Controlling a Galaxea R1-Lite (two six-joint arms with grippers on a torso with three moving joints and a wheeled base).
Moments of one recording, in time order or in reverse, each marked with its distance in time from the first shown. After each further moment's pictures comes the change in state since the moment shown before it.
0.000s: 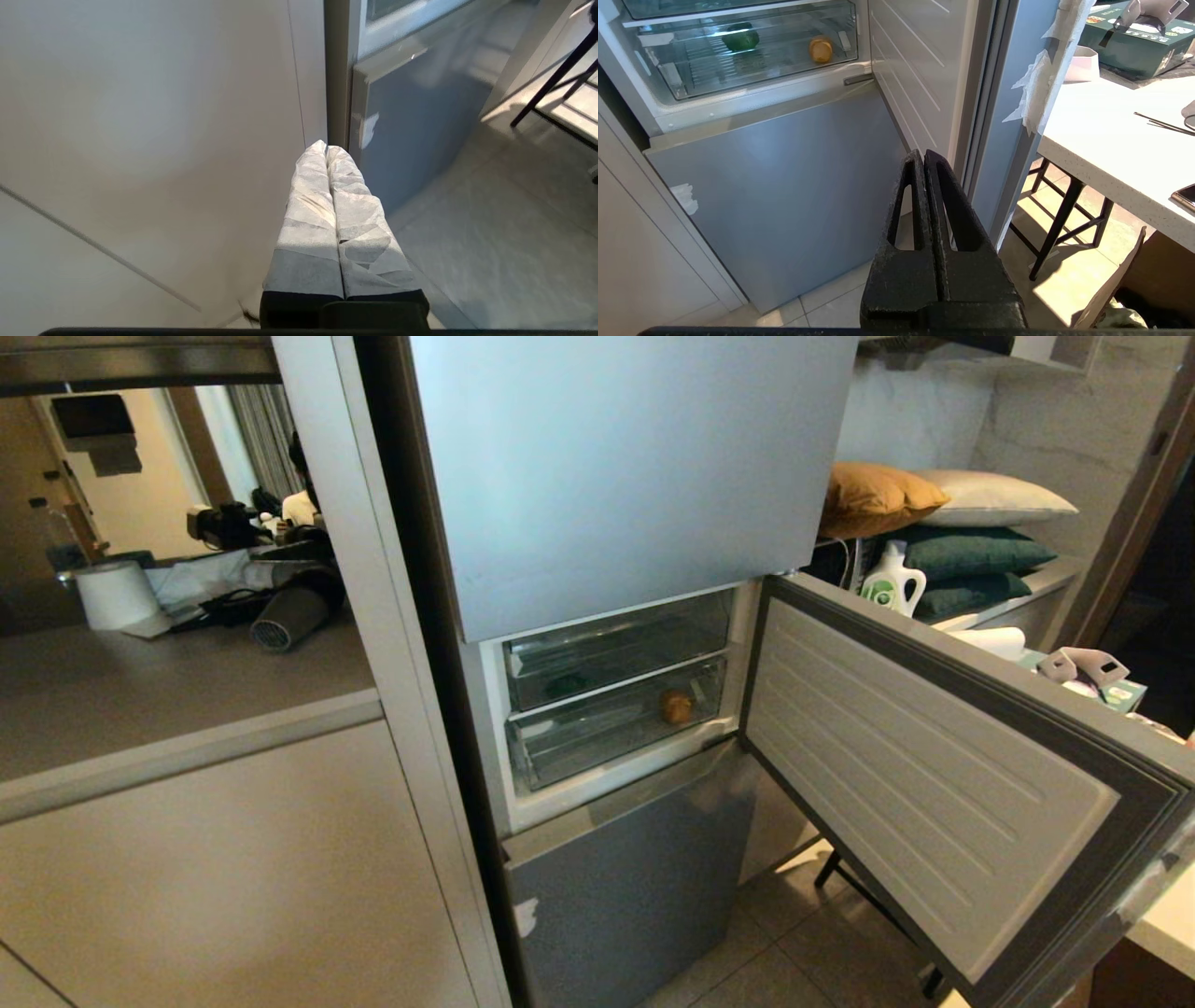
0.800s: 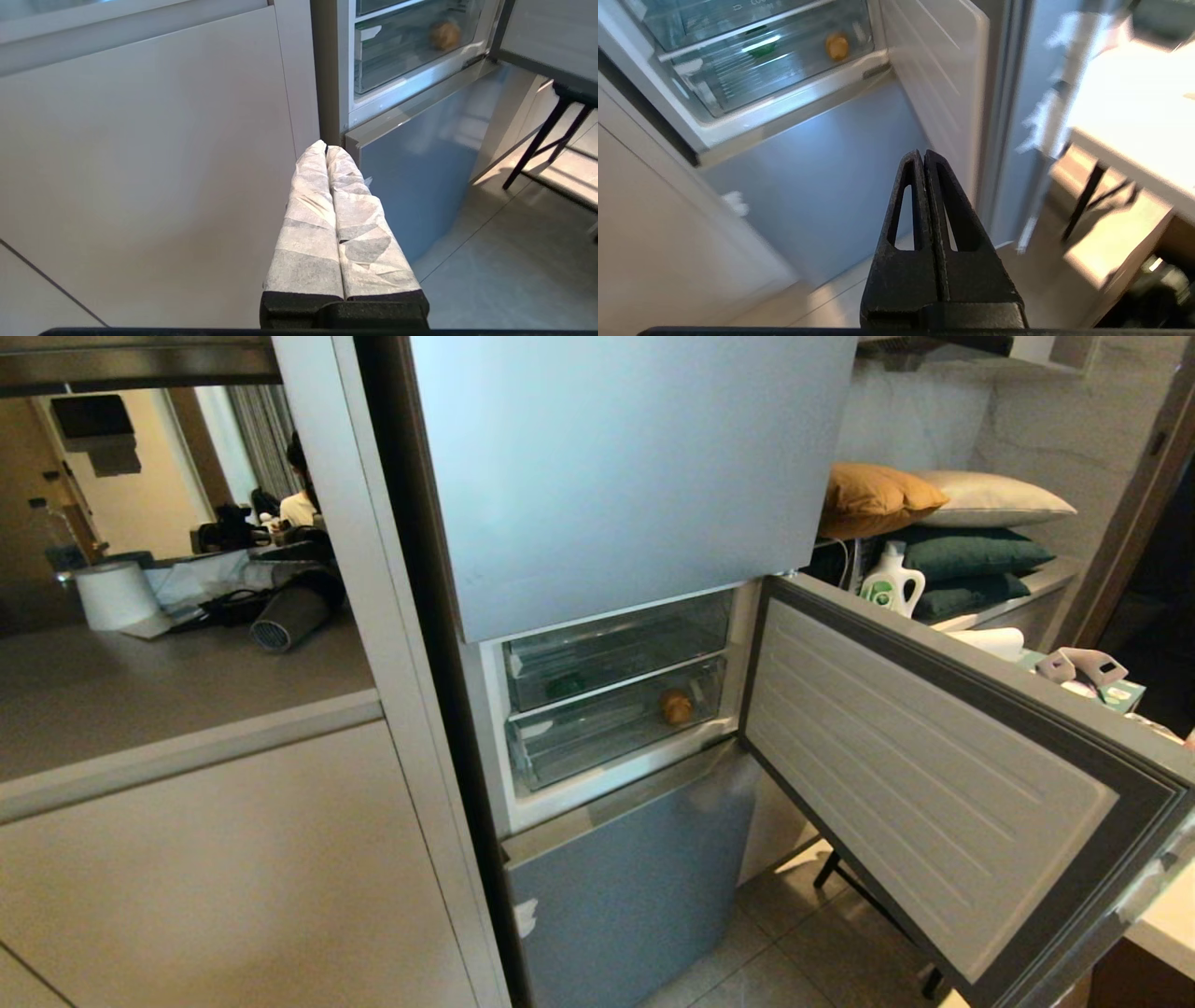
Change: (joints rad) left arm -0.020 -0.224 0.000 0.002 -0.014 -0.016; right arm -0.001 0.379 -0.317 0.060 0.013 0.135
